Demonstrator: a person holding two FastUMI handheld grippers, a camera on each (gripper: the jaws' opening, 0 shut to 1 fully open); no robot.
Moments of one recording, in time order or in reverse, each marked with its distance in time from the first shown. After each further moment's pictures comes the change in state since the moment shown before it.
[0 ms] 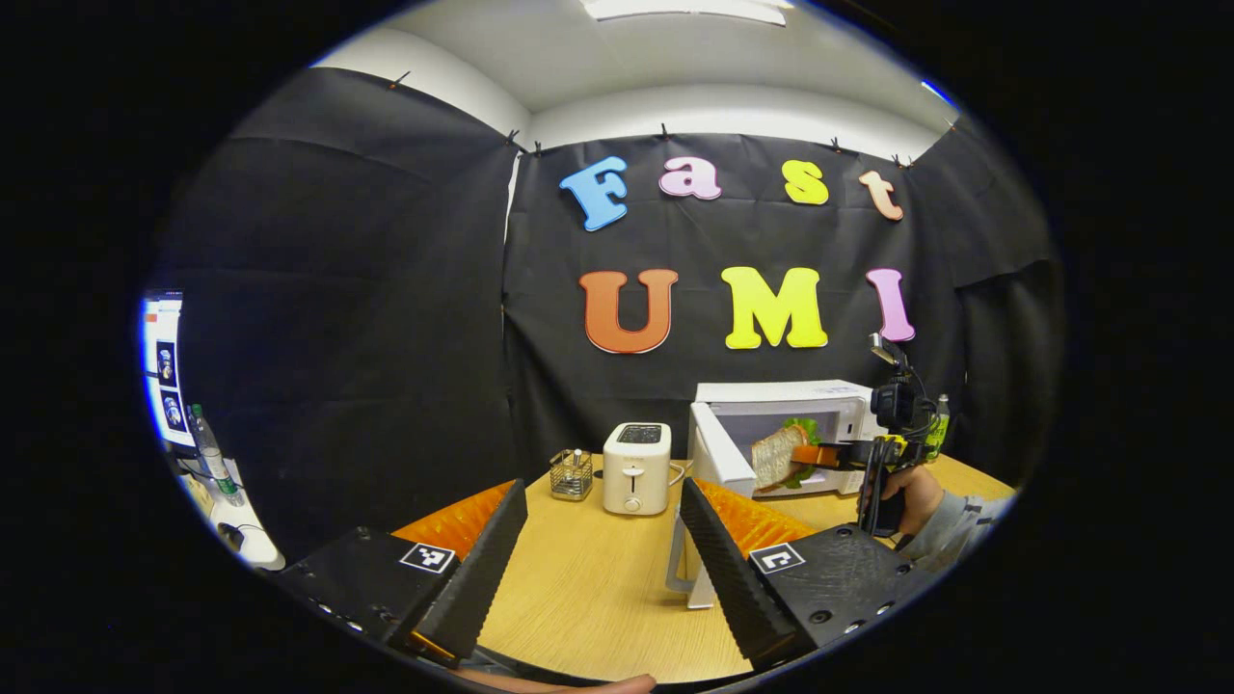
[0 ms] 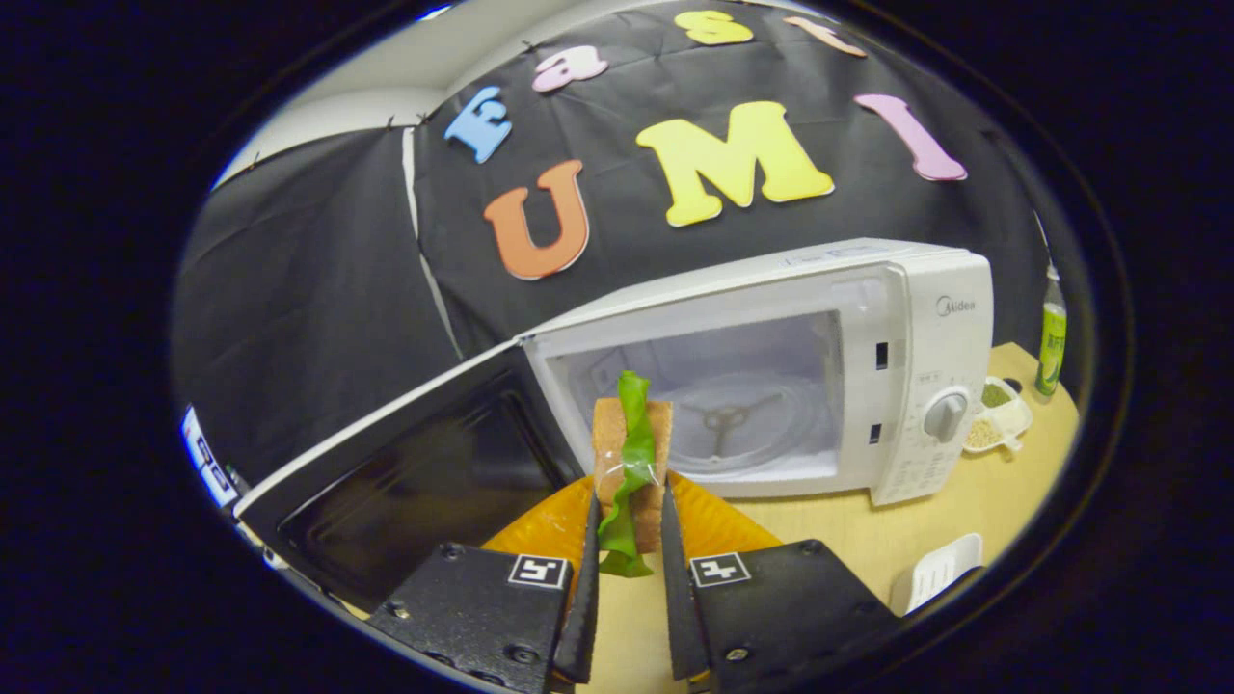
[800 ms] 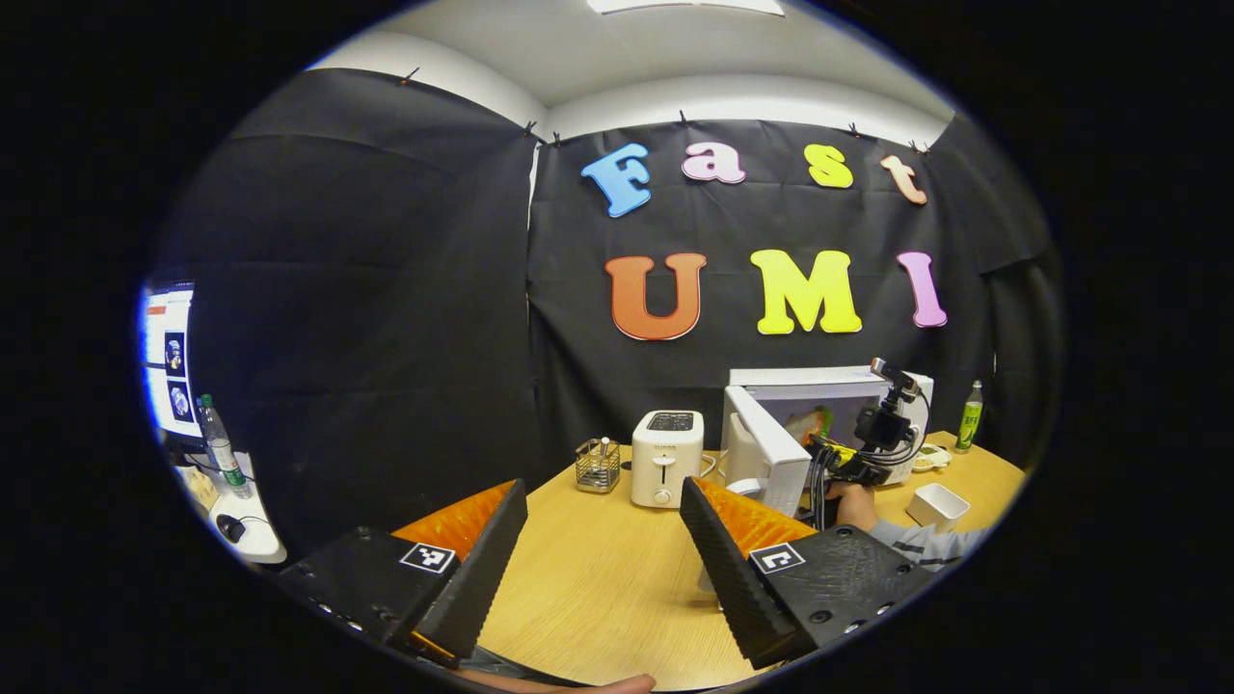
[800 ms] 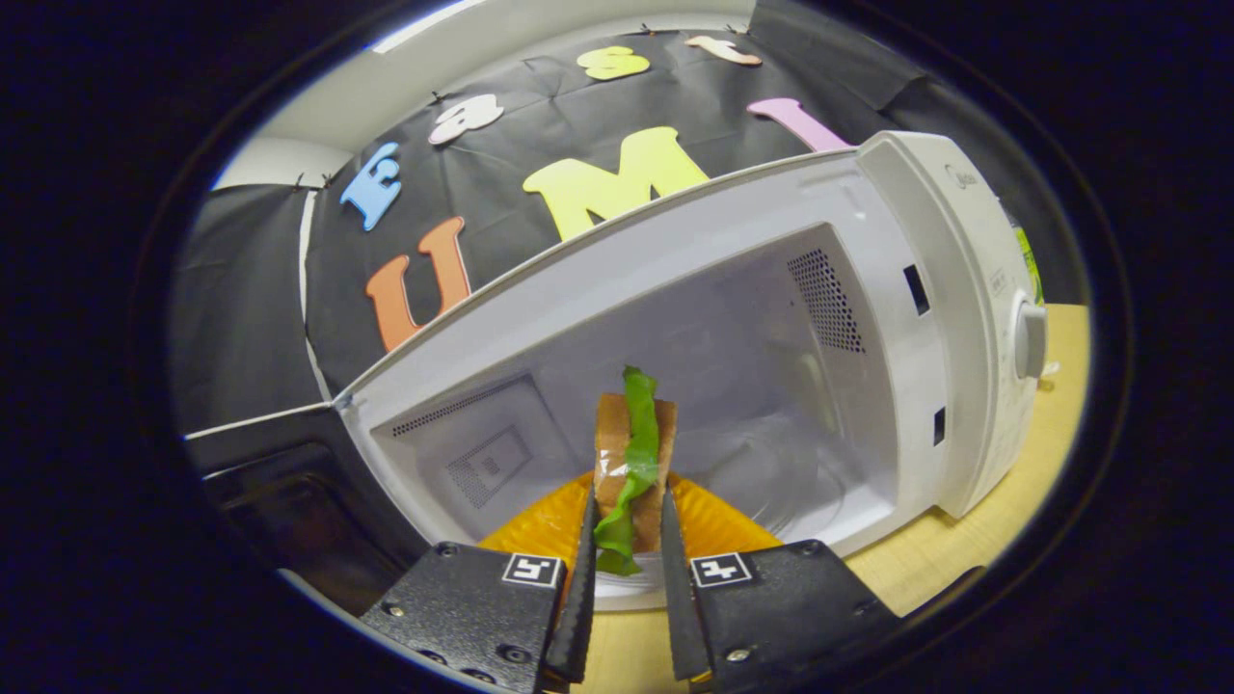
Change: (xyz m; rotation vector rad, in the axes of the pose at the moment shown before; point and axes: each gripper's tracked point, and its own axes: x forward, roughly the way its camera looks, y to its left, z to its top) left arm 0.028 0.004 -0.027 0.008 0.028 0.067; right arm 0.127 -0.069 -0.002 0.101 -0.263 -0.255
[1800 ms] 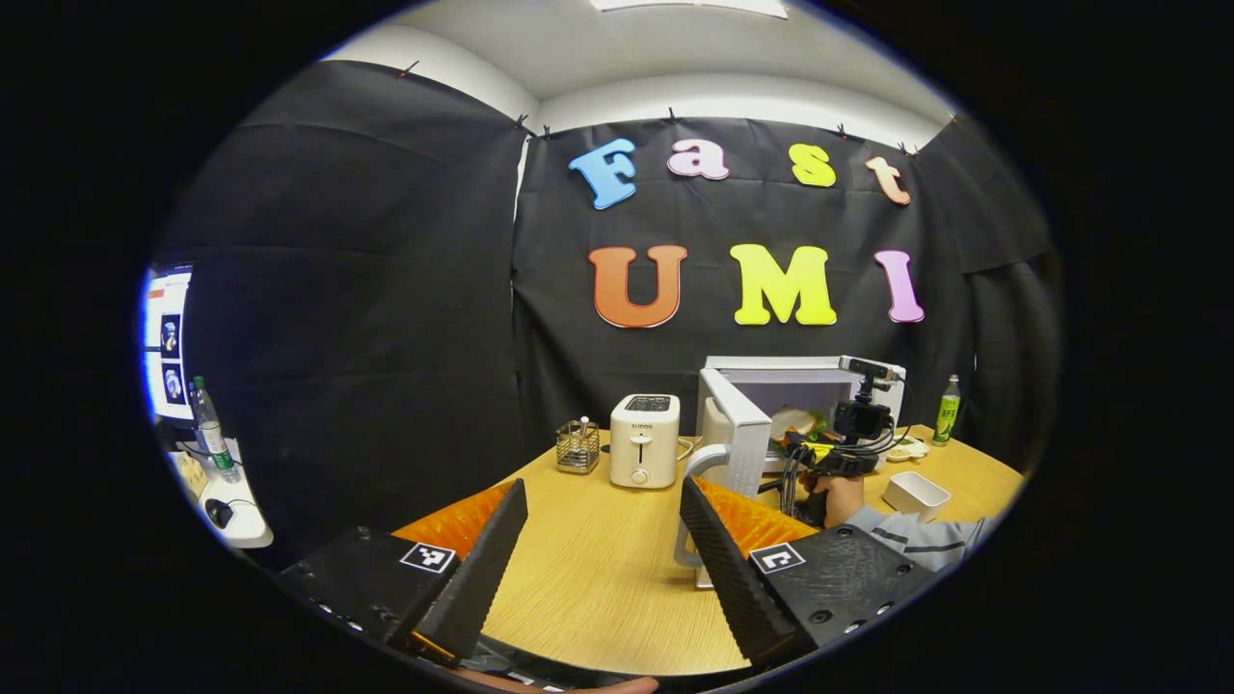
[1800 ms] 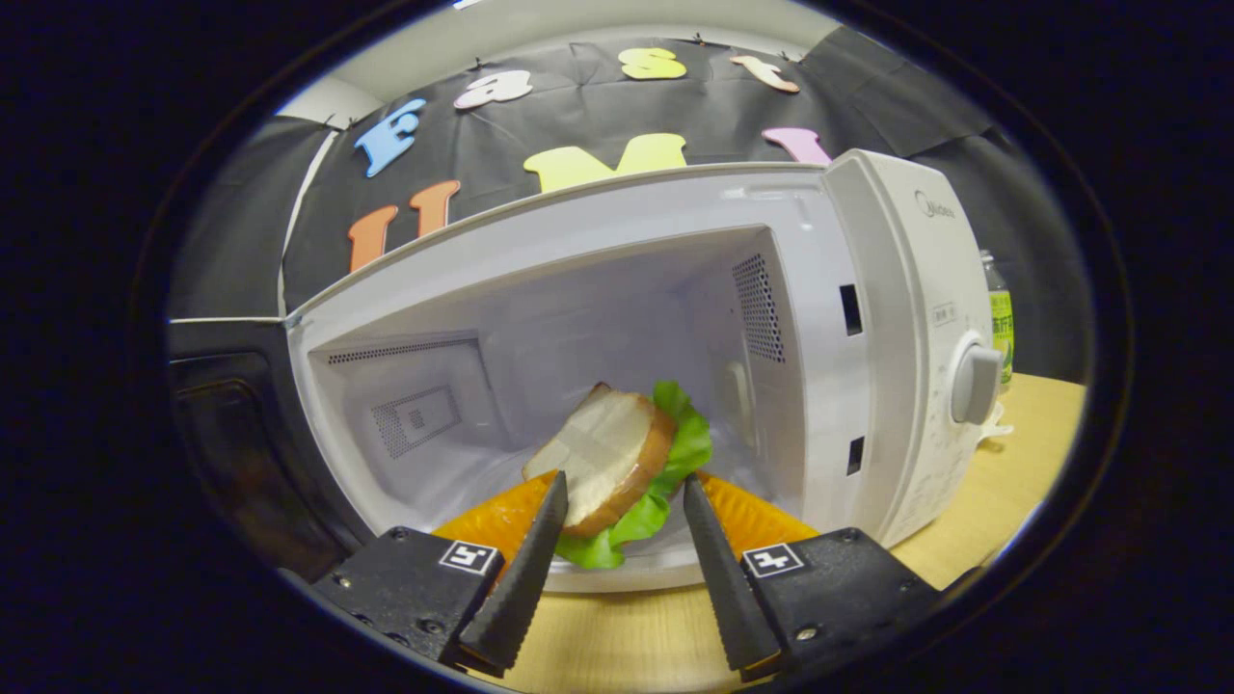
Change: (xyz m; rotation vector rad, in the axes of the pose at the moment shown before) left arm -0.035 -0.005 -0.024 -0.018 0.017 -0.044; right arm -0.015 -0.053 -0.005 -0.187 -0.003 -0.132
